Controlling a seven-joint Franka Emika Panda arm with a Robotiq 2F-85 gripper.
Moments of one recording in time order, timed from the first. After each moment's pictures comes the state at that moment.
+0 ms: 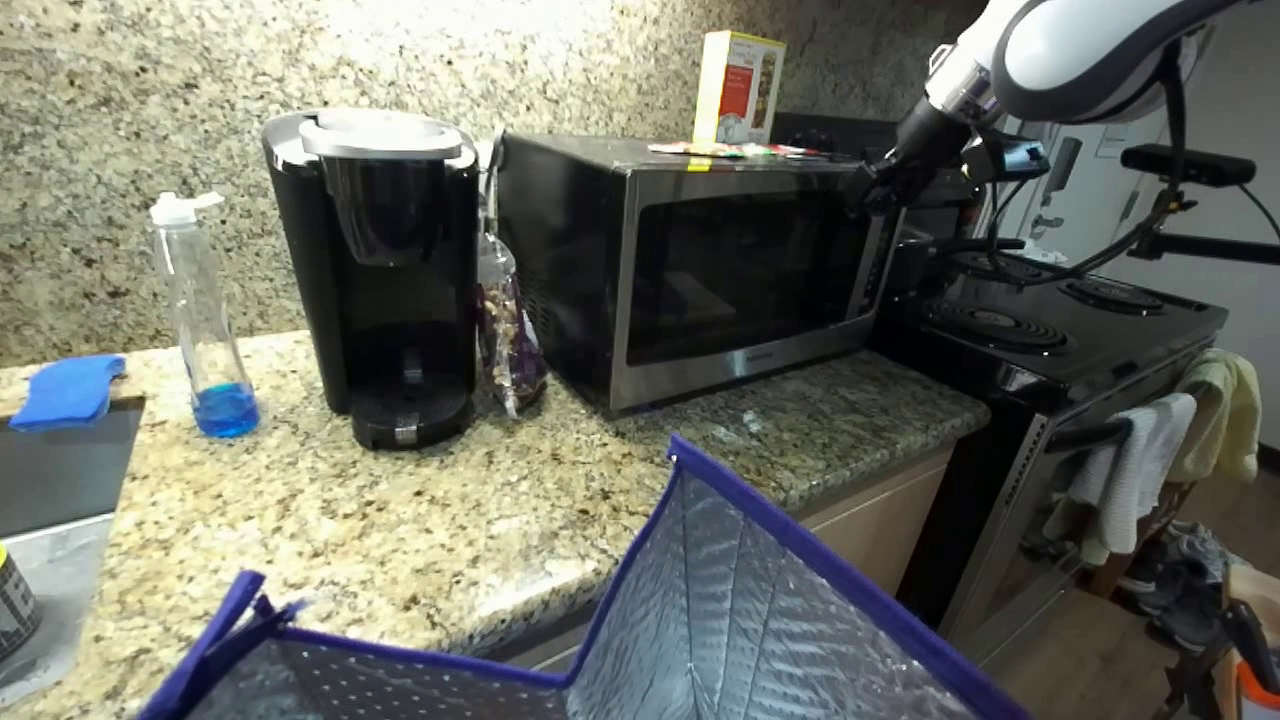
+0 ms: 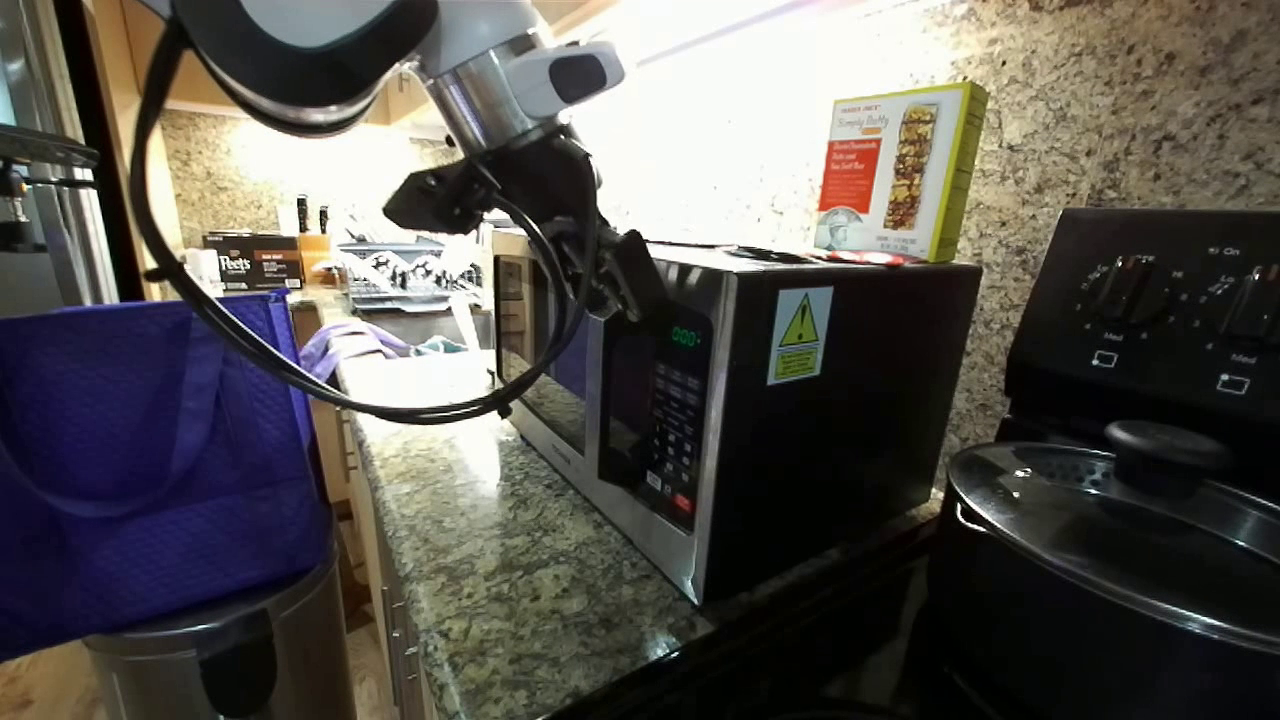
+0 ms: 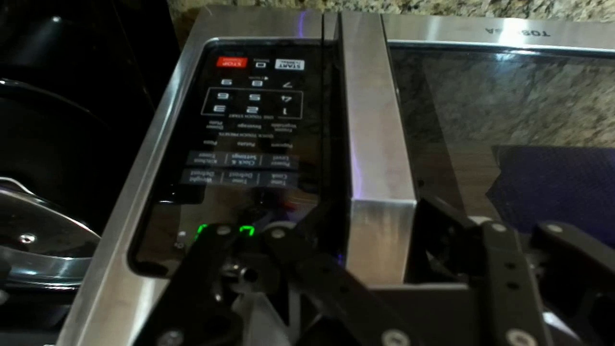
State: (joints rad) arm -0.10 -0.04 -0.14 -2.23 0.00 2.74 -0.05
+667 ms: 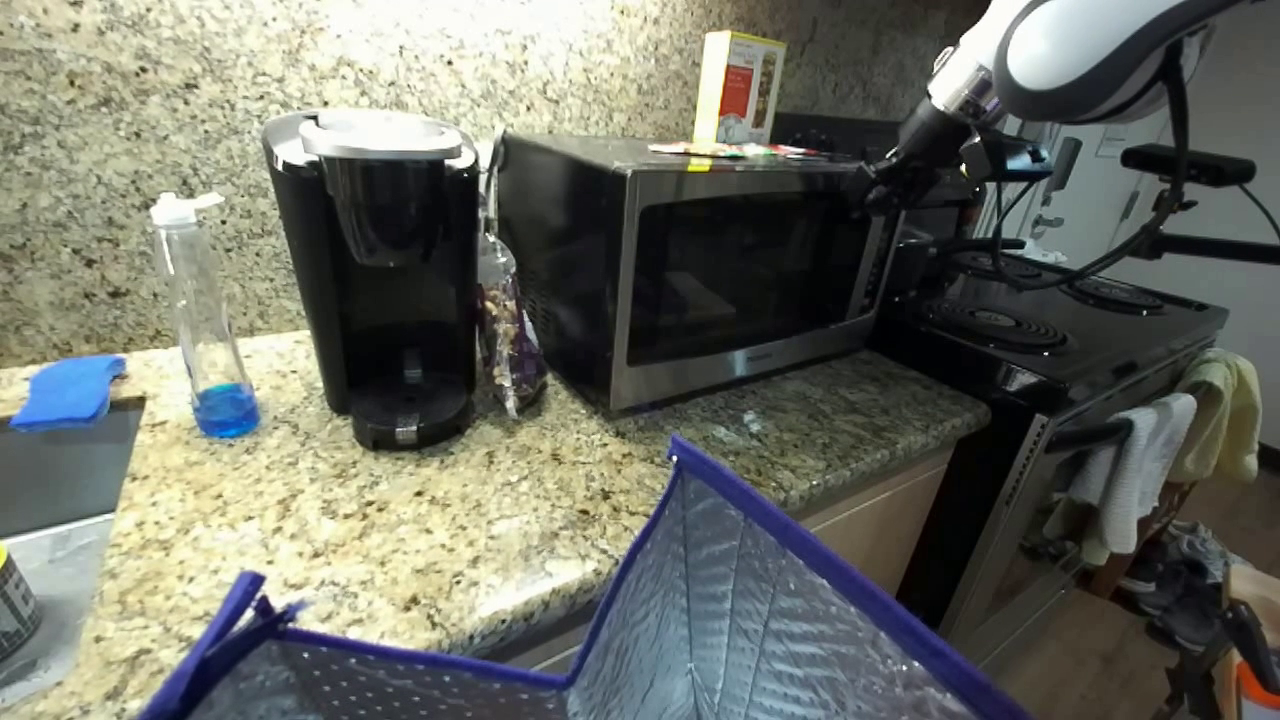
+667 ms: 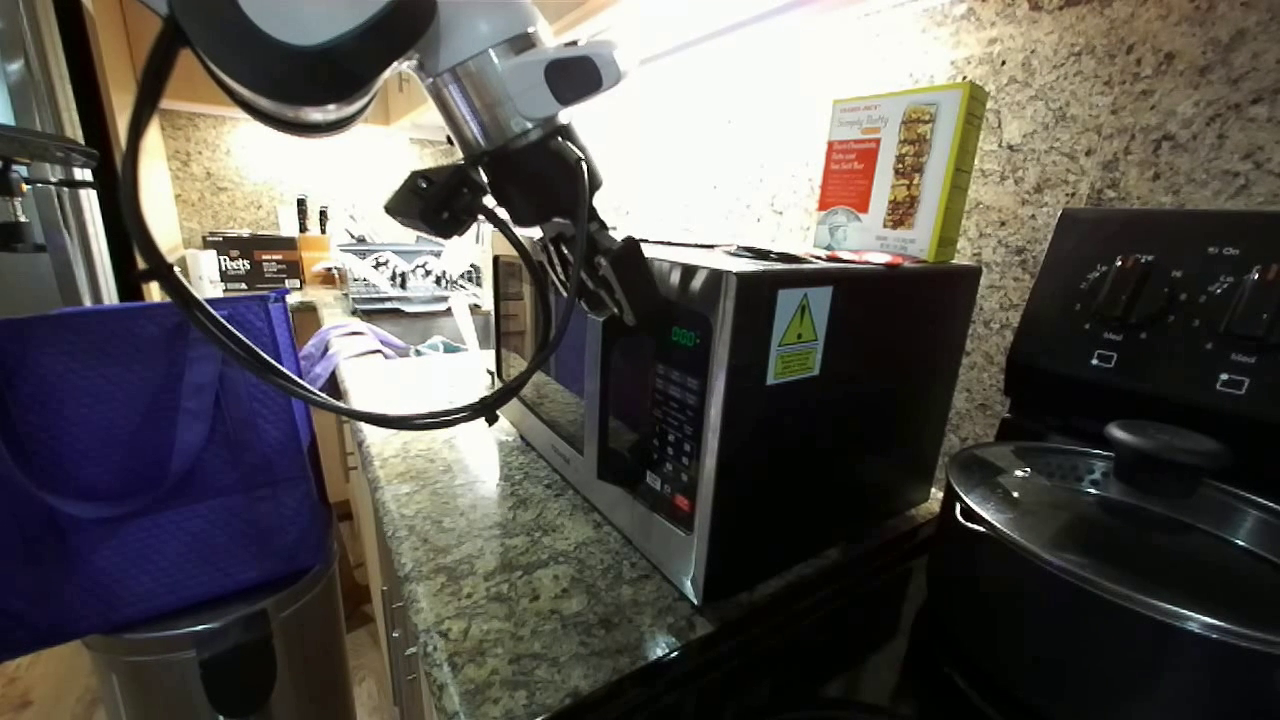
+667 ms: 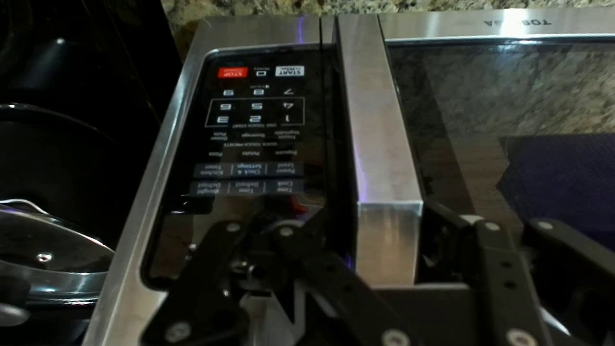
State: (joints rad) arm -0.10 -0.05 -0.14 -2.24 0.00 2.74 0.01
